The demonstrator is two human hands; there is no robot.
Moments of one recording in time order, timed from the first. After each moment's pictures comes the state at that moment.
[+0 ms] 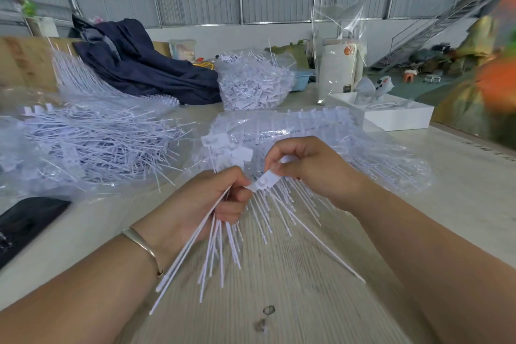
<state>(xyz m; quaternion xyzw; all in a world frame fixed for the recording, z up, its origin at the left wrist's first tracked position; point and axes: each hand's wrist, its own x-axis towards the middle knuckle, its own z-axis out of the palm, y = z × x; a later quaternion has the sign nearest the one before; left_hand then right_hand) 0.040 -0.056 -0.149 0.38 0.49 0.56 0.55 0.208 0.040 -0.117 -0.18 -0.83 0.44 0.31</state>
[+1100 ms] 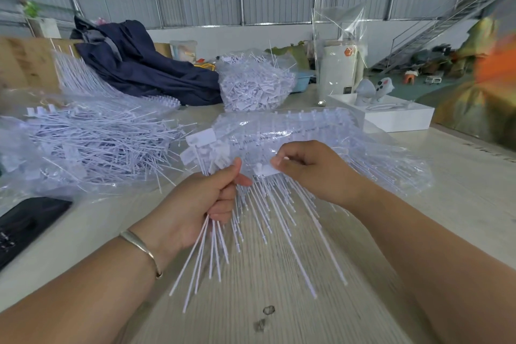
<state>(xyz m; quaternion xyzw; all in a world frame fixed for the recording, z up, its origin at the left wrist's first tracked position) 0.048 -0.071 -0.137 0.35 0.57 0.59 0.46 0.211 0.050 -0.126 -0.22 -0.88 0.30 0.31</state>
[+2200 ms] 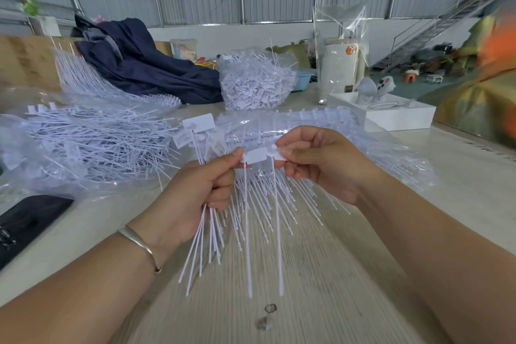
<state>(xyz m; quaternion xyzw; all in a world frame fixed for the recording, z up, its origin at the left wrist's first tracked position) 0.043 -0.072 -0.134 0.39 0.51 0.64 0.43 0.216 0.053 -0.117 -0.13 -0.67 0.66 0.32</state>
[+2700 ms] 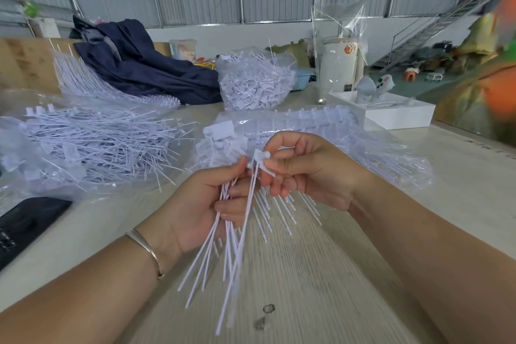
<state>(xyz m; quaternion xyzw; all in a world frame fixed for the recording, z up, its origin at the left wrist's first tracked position) 0.049 -0.071 -0.139 0.38 0.33 0.55 0.67 0.212 0.038 -0.116 -0.04 -0.68 0.69 0.23</state>
